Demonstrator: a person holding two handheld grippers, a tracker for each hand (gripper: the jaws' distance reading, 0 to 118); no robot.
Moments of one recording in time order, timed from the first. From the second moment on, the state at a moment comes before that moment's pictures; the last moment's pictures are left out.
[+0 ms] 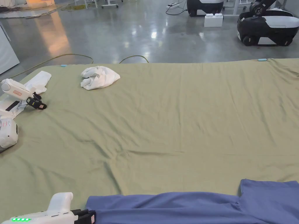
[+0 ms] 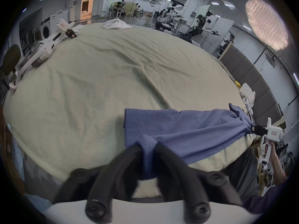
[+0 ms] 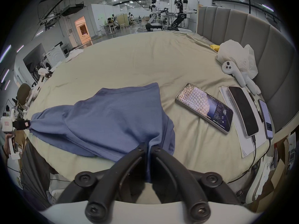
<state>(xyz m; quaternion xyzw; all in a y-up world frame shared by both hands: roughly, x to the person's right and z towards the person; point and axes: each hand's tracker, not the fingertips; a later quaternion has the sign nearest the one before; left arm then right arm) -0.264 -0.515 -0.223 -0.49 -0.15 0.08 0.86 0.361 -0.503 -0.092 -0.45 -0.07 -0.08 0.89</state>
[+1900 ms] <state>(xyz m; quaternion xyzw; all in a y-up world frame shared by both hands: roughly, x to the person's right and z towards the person) -0.241 -0.434 -0.218 -0.36 -0.14 0.12 0.91 0.284 -0.461 -0.061 -0.31 -0.01 -0.17 0.93</state>
